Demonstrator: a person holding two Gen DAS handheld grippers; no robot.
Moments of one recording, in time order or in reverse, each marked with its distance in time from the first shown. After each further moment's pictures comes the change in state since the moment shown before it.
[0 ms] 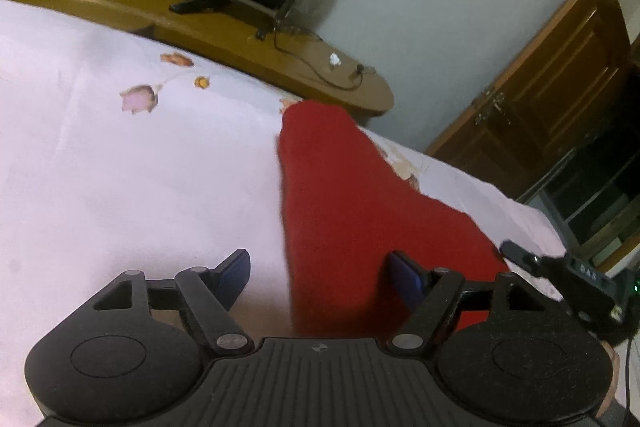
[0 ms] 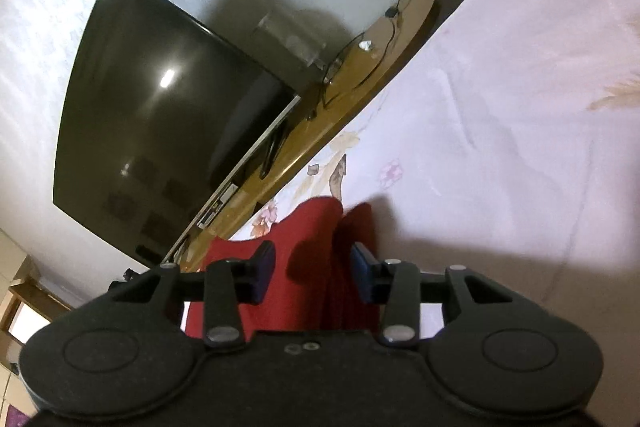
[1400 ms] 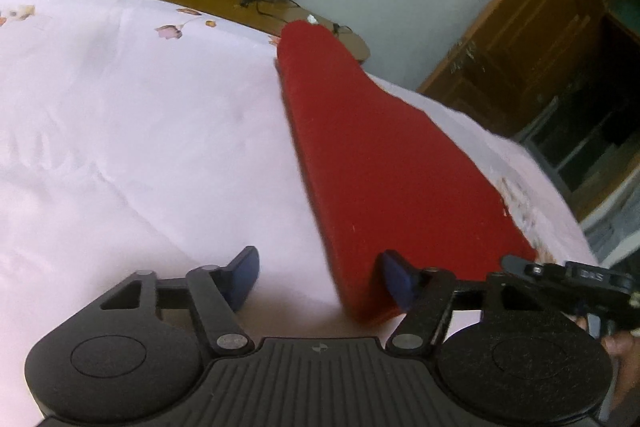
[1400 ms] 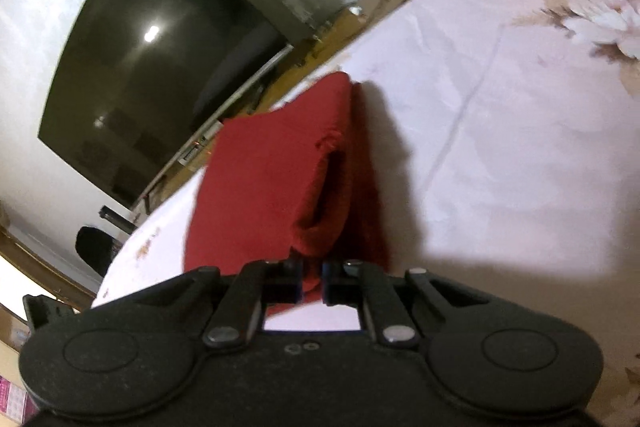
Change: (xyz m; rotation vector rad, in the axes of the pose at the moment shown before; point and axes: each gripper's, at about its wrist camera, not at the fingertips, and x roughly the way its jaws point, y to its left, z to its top) left arm -0.096 0.002 -0.090 0.117 0.082 -0.024; right arm -0.102 0.029 -0.113 -0.095 0.083 -0.134
